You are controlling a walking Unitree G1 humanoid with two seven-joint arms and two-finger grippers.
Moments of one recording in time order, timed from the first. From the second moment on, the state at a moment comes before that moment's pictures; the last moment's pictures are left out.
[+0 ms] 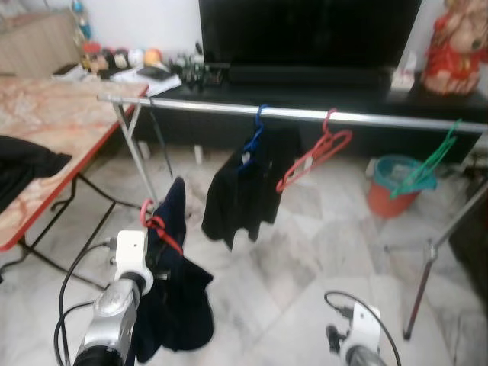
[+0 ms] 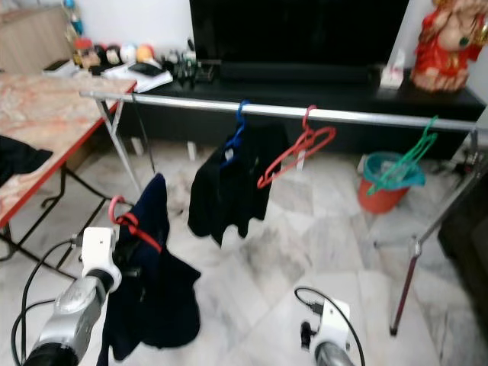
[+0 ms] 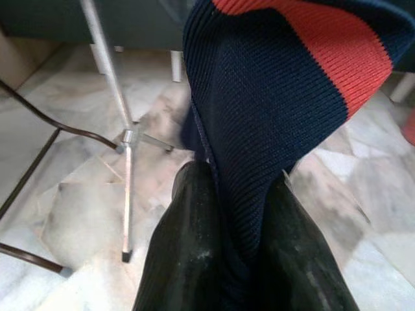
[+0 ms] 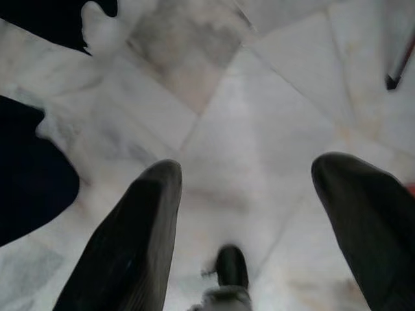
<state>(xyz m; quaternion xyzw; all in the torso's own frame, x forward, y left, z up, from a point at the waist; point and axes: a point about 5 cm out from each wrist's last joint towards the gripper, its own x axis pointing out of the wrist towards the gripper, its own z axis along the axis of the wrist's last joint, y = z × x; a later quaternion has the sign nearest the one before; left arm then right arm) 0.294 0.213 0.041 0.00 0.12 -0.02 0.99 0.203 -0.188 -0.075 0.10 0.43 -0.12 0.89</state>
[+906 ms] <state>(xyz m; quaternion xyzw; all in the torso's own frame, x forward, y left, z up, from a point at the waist) 0.292 0.214 0.039 -0.01 0.11 0.00 0.99 0.199 -0.180 -0.078 0.09 0.44 -0.09 0.89</state>
